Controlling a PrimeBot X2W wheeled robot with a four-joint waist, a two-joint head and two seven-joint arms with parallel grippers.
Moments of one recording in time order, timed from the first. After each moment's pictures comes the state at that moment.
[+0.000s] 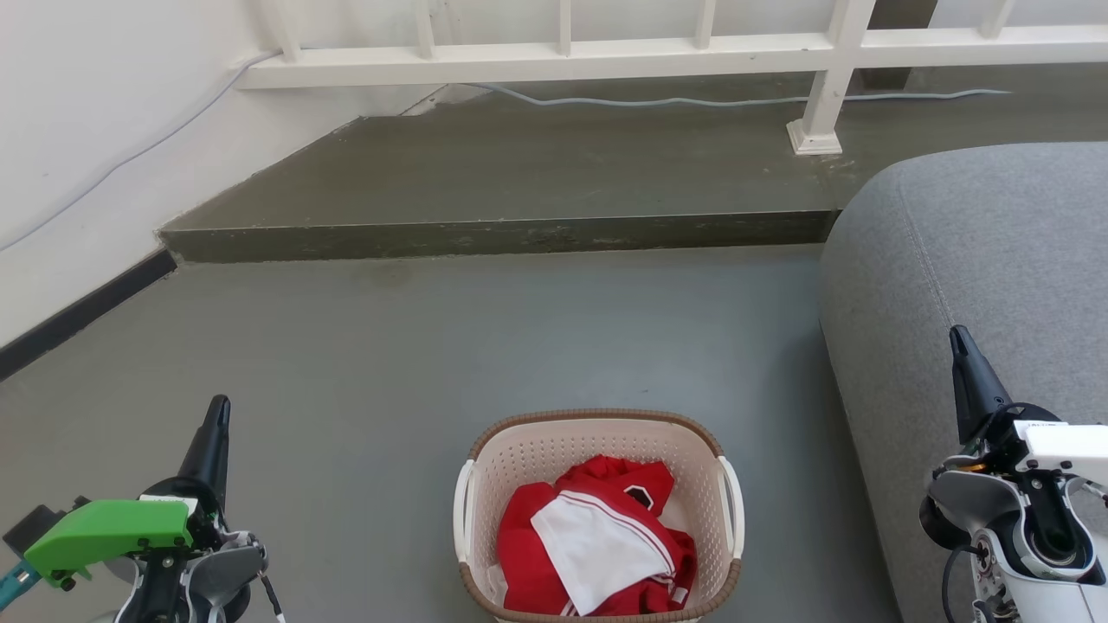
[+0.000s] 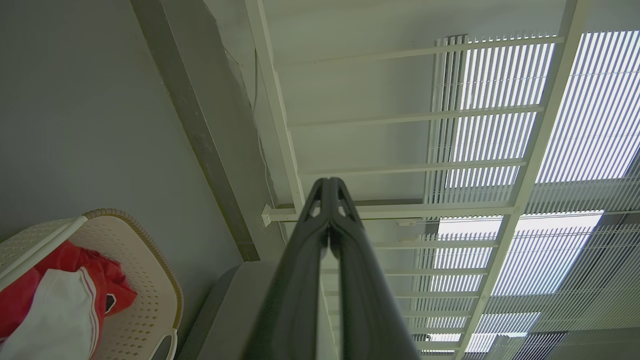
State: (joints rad) left arm -0.10 0.04 0.09 0.28 -1.60 -0.12 0.11; right arm -0.09 -0.06 -0.11 0.28 1.62 0.12 0.09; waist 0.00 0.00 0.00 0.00
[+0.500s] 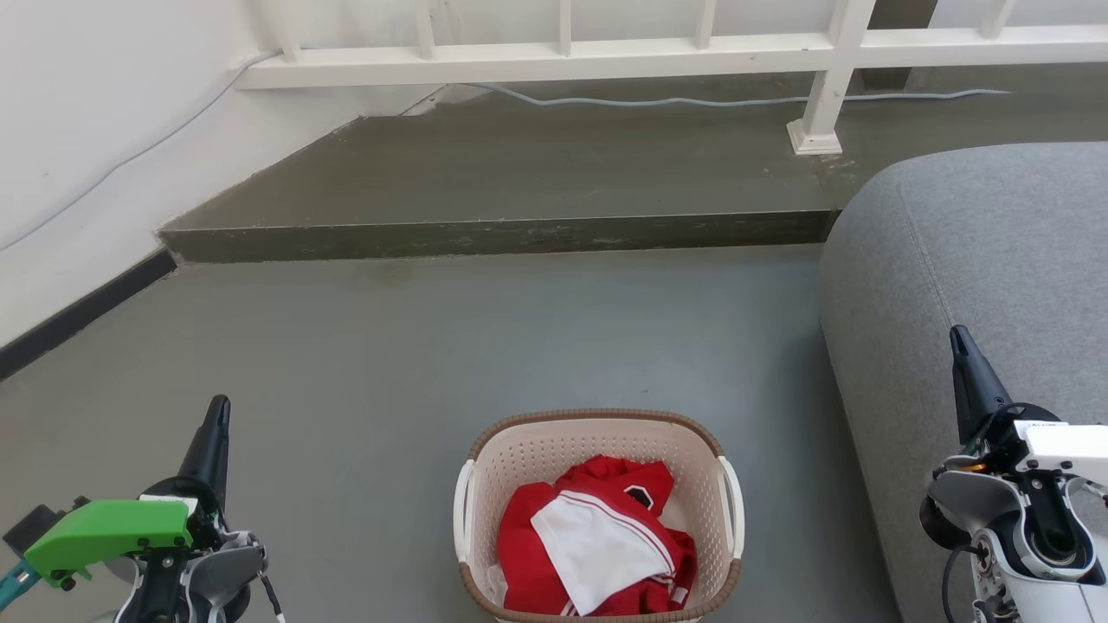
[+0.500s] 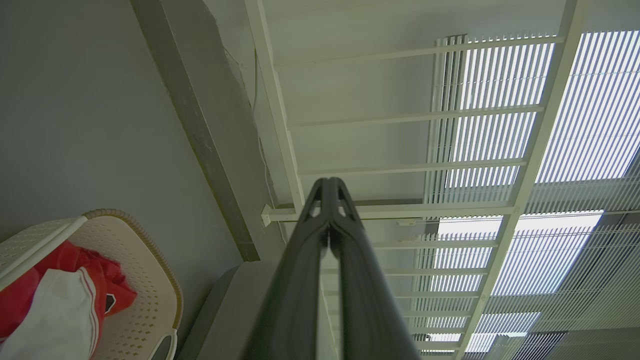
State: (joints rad) left arm -0.10 0.04 0.09 0.28 -1.60 -0.12 0.11; right arm -0.09 -0.06 -0.11 0.28 1.62 0.12 0.09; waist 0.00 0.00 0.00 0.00
